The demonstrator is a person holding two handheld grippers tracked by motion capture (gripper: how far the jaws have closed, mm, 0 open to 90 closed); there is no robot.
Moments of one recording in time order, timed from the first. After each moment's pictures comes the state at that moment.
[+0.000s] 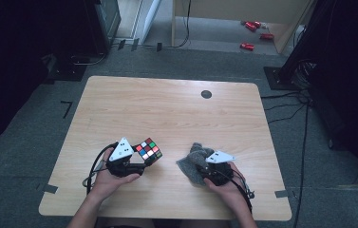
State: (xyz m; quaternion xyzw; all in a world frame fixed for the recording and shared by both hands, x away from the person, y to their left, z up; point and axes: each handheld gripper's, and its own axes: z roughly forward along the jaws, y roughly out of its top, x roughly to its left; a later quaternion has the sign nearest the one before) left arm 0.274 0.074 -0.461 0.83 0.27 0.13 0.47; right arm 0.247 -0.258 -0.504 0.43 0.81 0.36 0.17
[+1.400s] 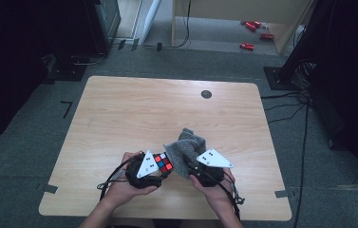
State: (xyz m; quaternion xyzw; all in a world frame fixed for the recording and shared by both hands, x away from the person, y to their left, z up) left arm 0.246 0.019 -0.465 0.87 0.19 0.18 0.41; right arm 0.221 -0.213 -0.441 0.43 0.74 0.46 0.25
